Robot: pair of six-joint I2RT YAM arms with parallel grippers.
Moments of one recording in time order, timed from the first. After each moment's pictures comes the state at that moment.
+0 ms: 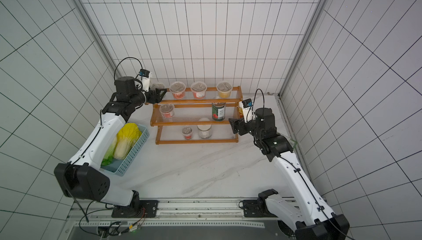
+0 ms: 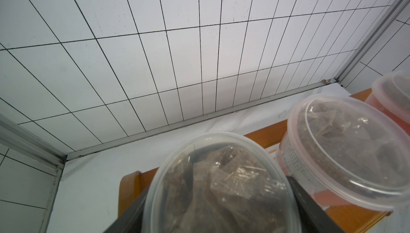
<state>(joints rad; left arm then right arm) -0.10 1.49 1.51 -0.42 0.26 0.05 0.40 1.00 1.01 -0.43 -0.19 -0.01</state>
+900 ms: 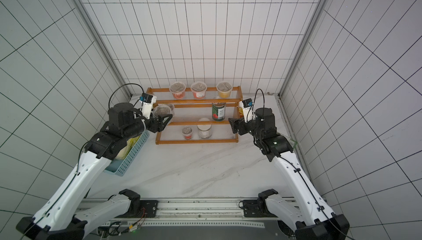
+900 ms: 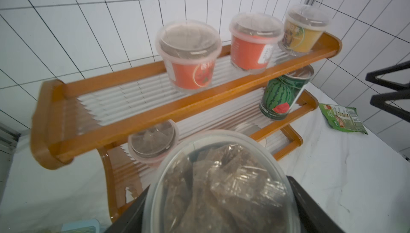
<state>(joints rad) -0.42 0.99 1.15 -0.60 0.14 -0.06 0.40 1.00 1.01 -0.42 -0.19 0.01</state>
